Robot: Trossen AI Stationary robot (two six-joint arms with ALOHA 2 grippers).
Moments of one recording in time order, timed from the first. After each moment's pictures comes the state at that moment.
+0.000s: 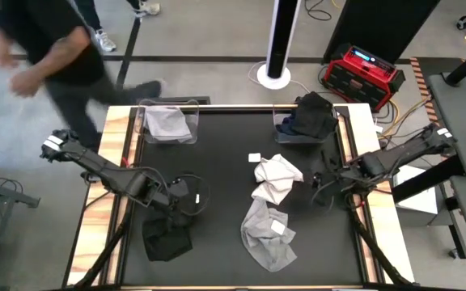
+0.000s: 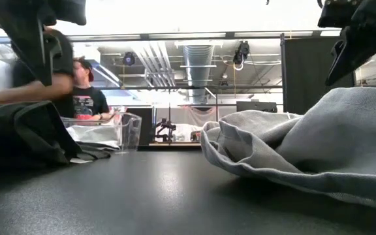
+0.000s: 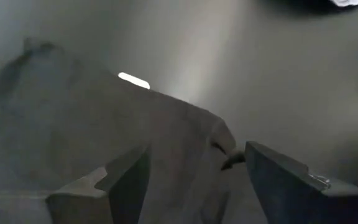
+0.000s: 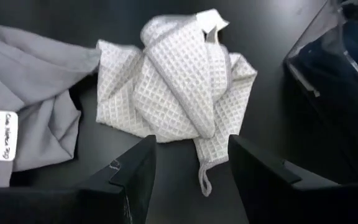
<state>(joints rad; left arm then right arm) -0.45 1.27 0.95 -0.88 -0.15 -0.89 0.36 0.90 0.71 -0.89 0.43 0.64</state>
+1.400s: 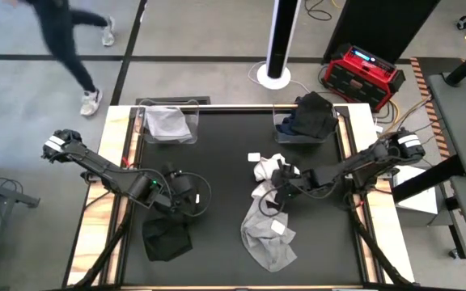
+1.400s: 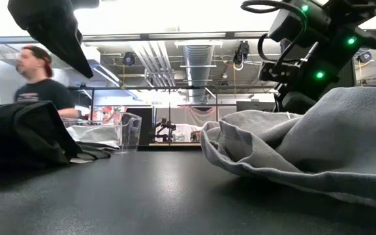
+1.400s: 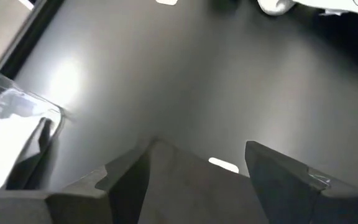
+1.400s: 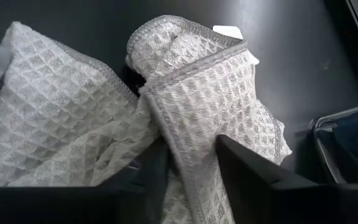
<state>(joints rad) -0.47 1.30 0.95 -0.86 -0.62 -0.71 0.17 1.52 0.68 -0.25 0.55 0.20</state>
